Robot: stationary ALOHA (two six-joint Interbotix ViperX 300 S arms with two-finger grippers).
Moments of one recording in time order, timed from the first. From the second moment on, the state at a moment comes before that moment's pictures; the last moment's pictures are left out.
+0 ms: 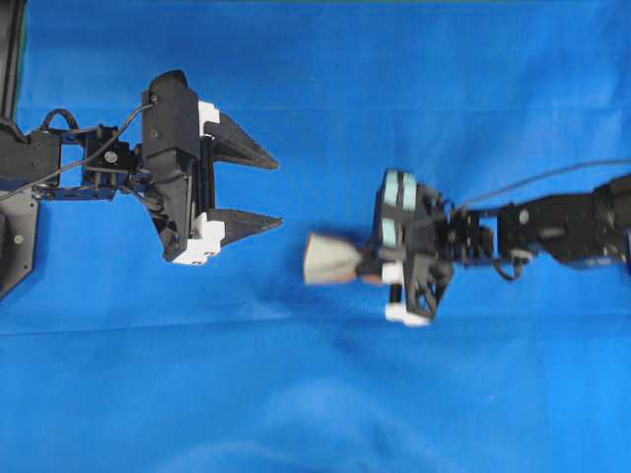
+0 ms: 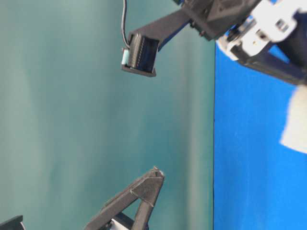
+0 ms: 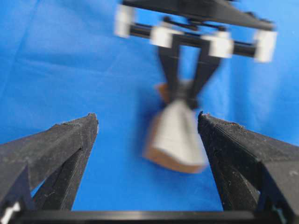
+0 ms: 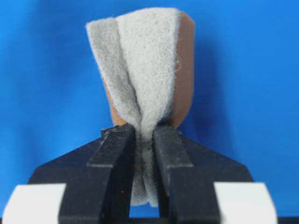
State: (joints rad) left arm 0.05 -0.30 0.85 -0.03 -0.17 -0.07; right arm 0.11 0.17 0.74 0.20 -0.15 0.06
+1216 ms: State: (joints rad) left arm 0.05 -0.30 0.85 -0.02 -0.17 -0.07; right arm -0.17 0.17 0.74 0.12 -0.10 -0.06
